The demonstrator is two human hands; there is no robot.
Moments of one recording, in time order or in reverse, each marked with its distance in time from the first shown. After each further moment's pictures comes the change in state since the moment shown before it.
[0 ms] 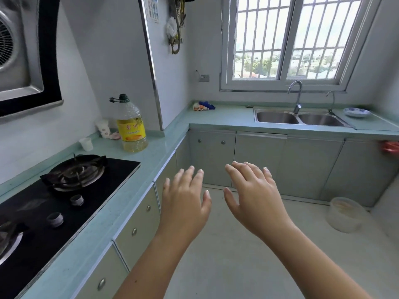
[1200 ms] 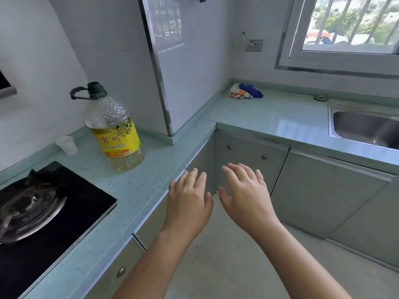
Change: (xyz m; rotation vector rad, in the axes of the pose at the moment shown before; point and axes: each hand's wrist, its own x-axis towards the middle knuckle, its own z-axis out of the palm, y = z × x) left_hand 0.406 -0.109 0.266 0.078 -0.121 -0.262; right_hand 0.316 0.138 0.410 0.259 -0.171 -0.113
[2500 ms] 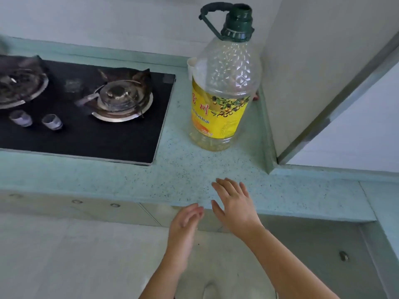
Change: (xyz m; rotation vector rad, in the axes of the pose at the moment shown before) left_hand 0.138 -0.089 0.188 -1.320 0.894 -1.494; right_hand 0.200 -0.030 0.340 0.470 -0.490 -1.136
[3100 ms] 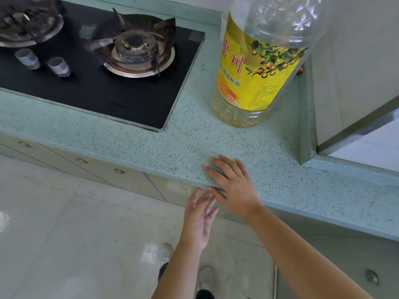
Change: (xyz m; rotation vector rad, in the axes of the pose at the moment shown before) left_hand 0.053 -0.084 0.018 -0.716 0.064 -0.215; right_hand 0.016 0.020 0.089 0.199 -0.048 -0.312
